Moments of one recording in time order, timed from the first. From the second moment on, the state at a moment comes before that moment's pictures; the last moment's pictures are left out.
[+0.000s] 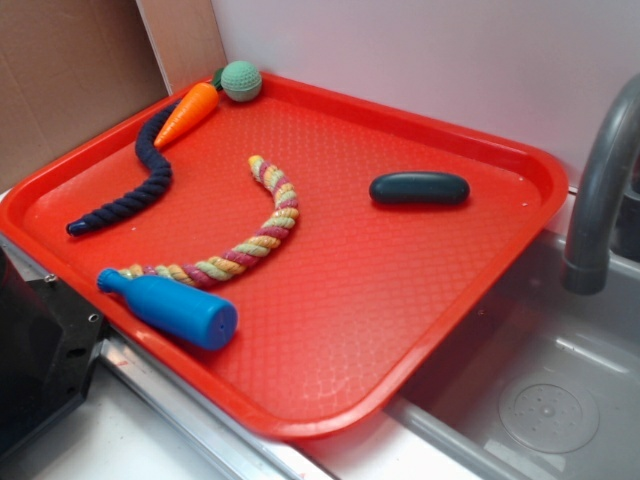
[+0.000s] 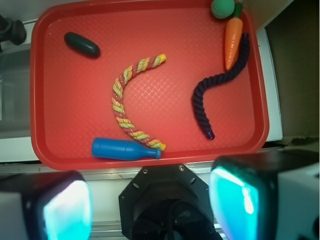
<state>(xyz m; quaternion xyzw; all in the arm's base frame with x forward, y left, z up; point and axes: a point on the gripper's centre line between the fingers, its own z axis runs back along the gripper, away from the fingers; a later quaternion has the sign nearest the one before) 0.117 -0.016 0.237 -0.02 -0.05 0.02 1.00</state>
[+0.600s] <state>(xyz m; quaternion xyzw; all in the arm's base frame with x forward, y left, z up) 0.150 0.031 0.178 0.01 -0.01 0.15 0.99</state>
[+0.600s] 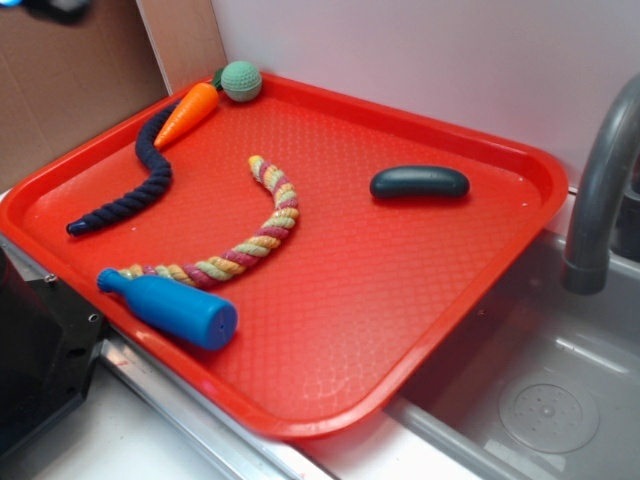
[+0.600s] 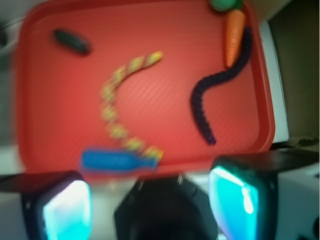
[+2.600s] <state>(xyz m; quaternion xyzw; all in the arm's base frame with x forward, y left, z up) 0.178 0.065 0.067 0.04 -0.05 0.20 0.98</state>
